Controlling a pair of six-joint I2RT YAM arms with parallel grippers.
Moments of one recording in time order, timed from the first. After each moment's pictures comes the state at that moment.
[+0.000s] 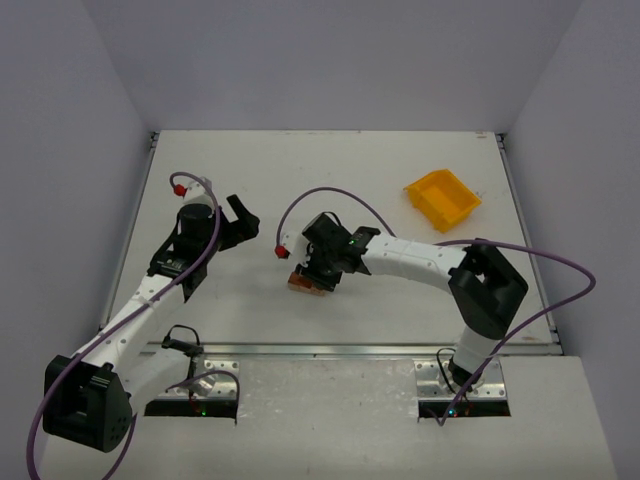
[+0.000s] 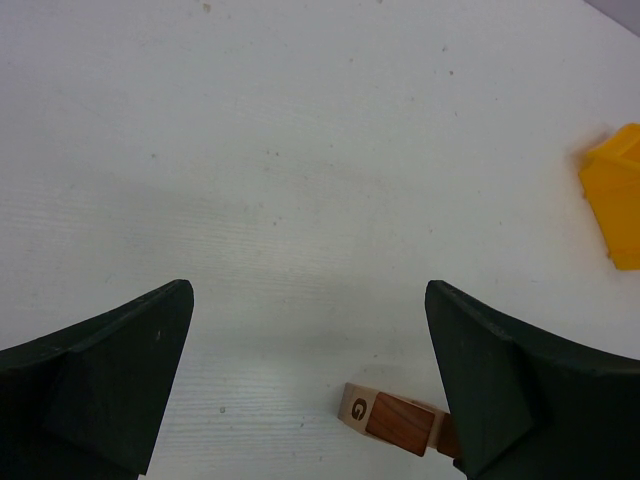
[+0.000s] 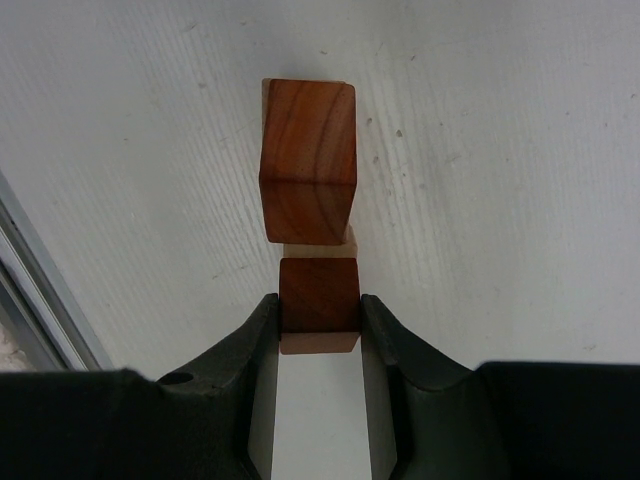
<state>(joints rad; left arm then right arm) -0.22 0.98 0.62 -0.12 -0.08 -0.57 0.91 1.75 1.13 -0.44 -0.14 -0.33</state>
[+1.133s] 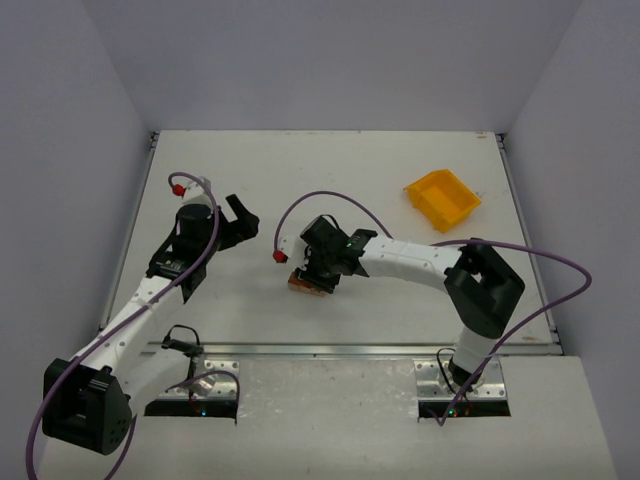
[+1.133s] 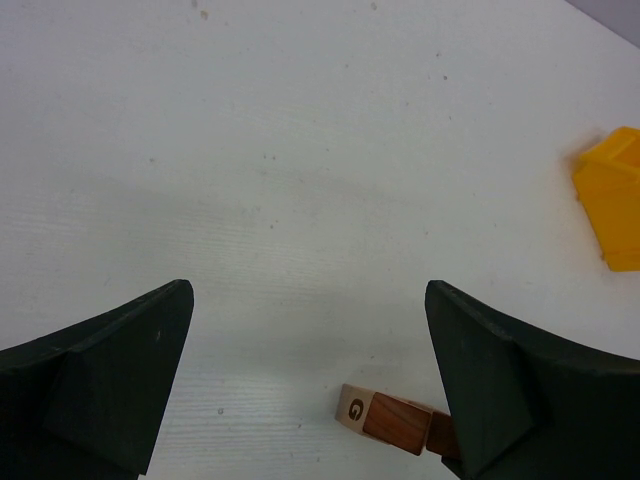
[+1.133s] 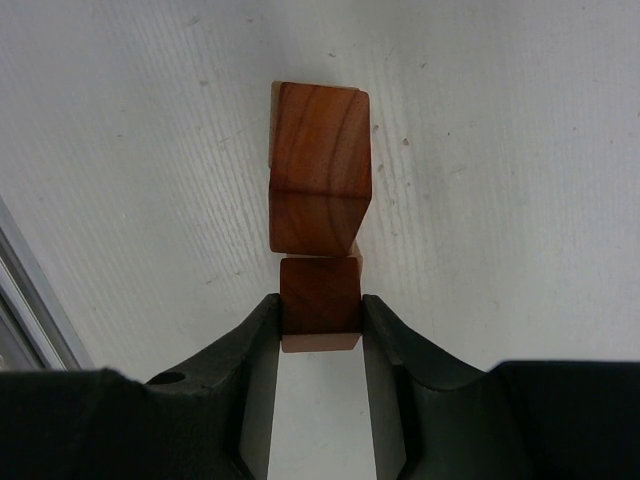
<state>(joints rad) -0.22 0.96 0.62 -0.12 -0.08 -0.57 0.92 1.76 1.13 -0.42 -0.14 -0.37</state>
